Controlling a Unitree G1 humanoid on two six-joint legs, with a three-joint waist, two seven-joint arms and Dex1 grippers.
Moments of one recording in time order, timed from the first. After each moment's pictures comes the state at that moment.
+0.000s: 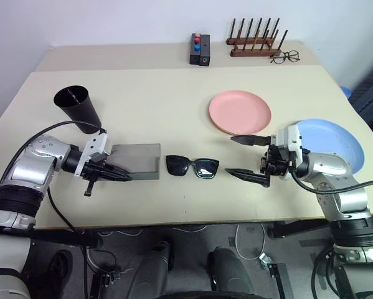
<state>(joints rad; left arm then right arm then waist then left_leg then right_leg) -0.60 0.90 -0.22 0.43 -0.31 0.12 -1.61 -0.34 -0.63 -0.05 -0.04 0.49 0.17 1.23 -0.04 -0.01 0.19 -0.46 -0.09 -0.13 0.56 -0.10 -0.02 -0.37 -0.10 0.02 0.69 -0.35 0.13</state>
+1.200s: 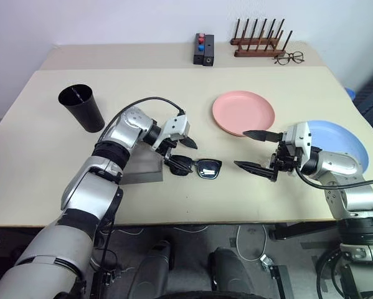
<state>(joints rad) -1.13 0.29 -0.36 1.07 0.02 -0.15 -1.54 -0.33 -0.66 -0.09 0.03 0.45 0.12 1.16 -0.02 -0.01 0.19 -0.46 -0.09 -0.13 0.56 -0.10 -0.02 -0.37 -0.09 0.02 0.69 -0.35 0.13</state>
